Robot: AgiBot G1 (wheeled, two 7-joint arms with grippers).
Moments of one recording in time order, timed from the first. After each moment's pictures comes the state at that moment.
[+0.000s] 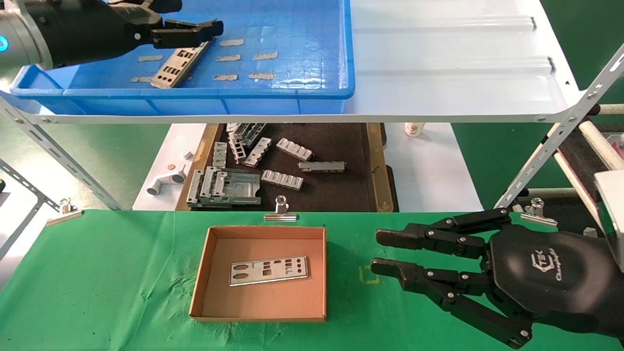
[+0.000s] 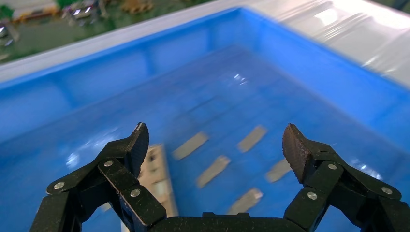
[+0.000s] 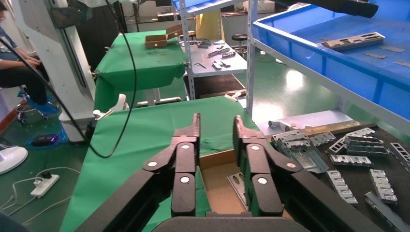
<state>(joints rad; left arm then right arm) -1.90 1.02 0.50 -0.26 1.27 1.05 -0.09 1.11 -0.55 -0.43 1.25 -0.63 -1.43 0.11</state>
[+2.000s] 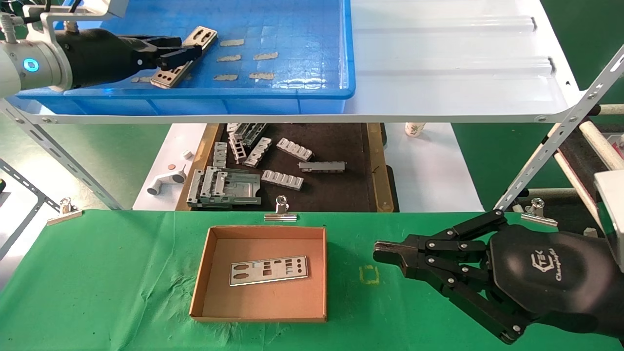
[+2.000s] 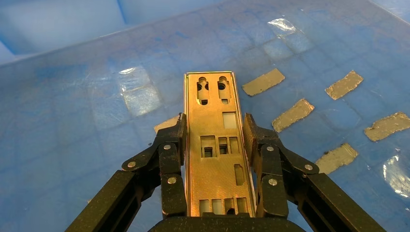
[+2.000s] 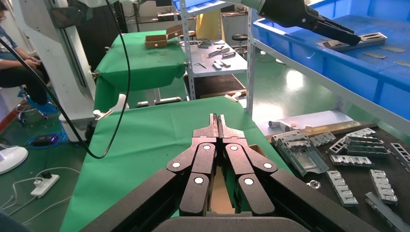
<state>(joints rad) -1.98 1.10 0.55 0.00 1.36 0.90 -0.05 1.11 -0.55 -0.43 1.25 -0.63 -1.43 0.11</state>
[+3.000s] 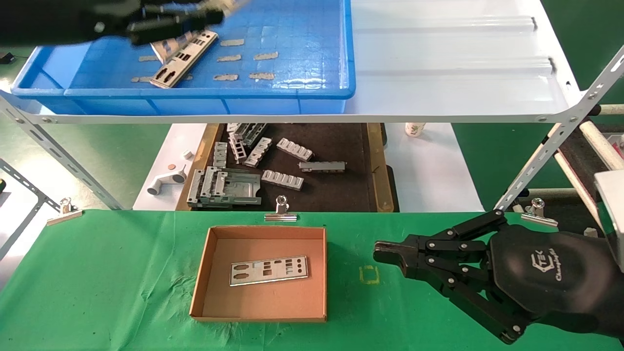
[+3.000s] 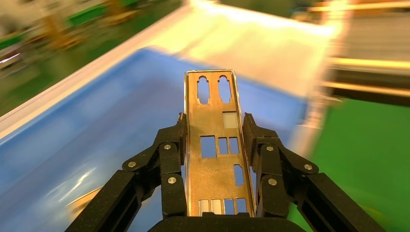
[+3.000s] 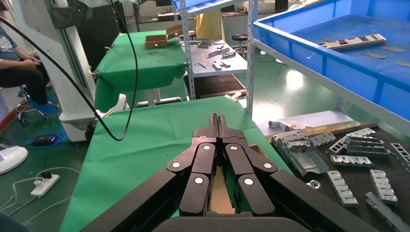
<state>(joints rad) -2.08 0.97 0.52 -0.14 1.30 1.44 0.11 1.11 -0.55 -0.43 1.25 -0.63 -1.43 0.11</state>
